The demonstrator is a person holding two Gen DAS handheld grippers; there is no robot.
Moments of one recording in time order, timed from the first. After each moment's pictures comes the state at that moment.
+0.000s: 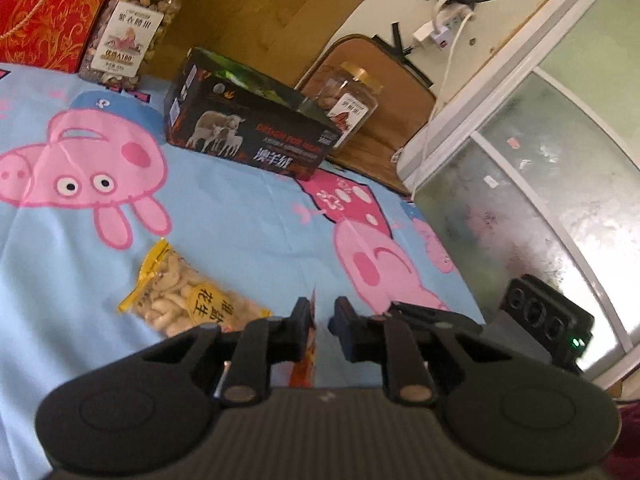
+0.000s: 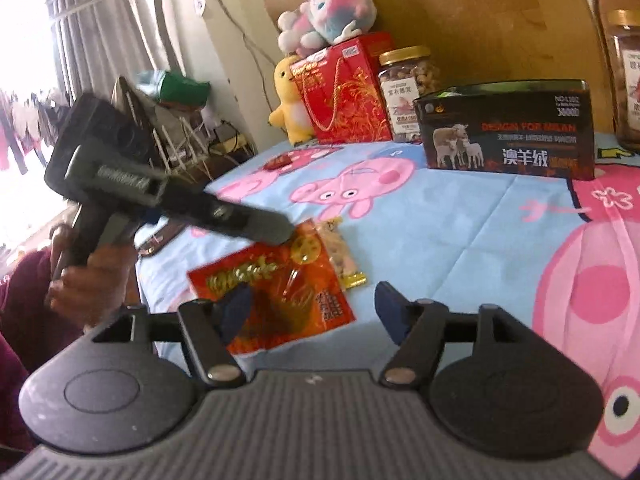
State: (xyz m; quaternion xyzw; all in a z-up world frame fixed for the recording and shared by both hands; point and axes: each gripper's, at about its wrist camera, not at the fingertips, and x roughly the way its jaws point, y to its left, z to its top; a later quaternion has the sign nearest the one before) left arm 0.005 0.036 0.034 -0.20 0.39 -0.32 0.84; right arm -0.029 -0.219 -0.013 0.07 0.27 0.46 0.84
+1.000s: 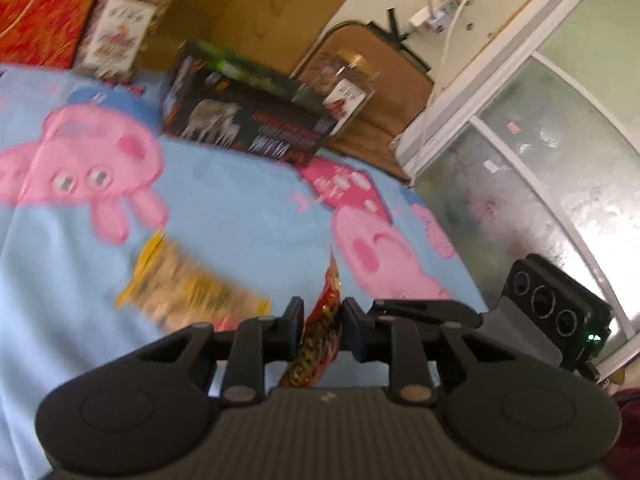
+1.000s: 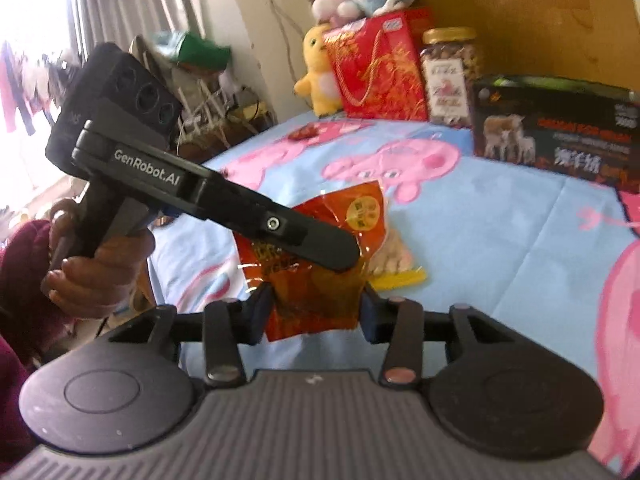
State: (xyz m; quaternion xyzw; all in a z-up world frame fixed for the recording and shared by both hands) left arm 0.008 0.030 0.044 -0.18 0.40 -0.33 0.84; right arm -0.028 -0.183 -0.009 0.04 0.28 0.48 0.83
